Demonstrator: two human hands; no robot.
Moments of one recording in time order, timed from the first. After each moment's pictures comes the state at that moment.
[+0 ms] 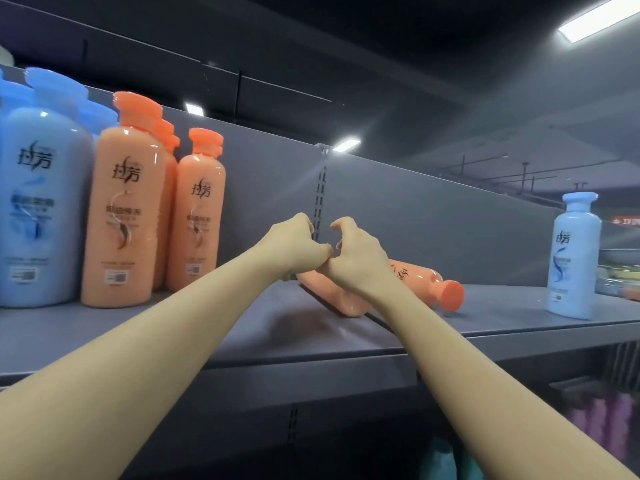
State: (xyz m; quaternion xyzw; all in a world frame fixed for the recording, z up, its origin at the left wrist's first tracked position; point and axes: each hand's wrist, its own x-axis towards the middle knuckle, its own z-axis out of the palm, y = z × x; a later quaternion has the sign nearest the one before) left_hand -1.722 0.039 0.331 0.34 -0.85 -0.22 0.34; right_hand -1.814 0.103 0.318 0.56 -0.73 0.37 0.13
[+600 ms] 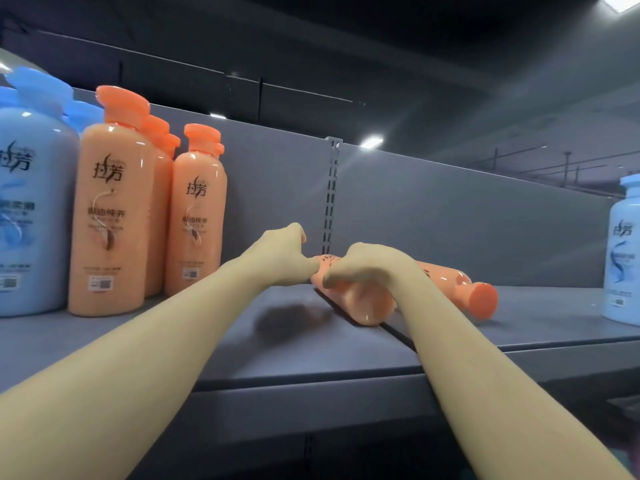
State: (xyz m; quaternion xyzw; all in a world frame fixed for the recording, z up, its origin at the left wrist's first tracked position) left_hand -1.731 0.010 0.318 0.39 -0.86 -0.11 0.31; right_hand -1.842 0.081 0.334 0.51 -0.84 0.17 -0.02
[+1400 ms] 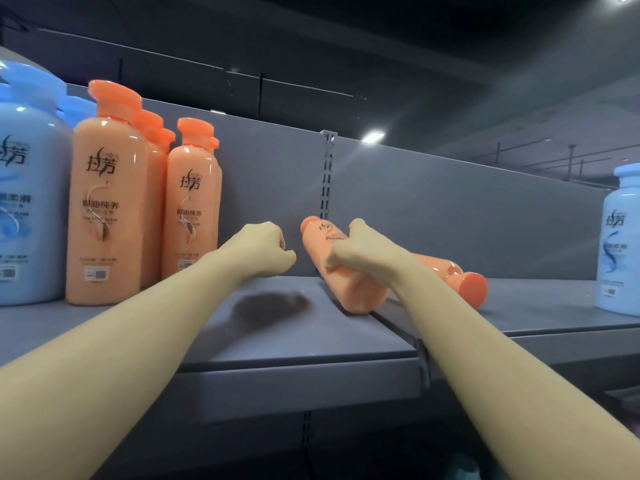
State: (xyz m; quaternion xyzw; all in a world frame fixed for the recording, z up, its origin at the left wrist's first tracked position) left_hand -1.727 0.000 0.315 0.44 -0.85 -0.05 0.29; right_hand -1.849 0.088 0.329 0.52 -0.78 0.34 -0.05
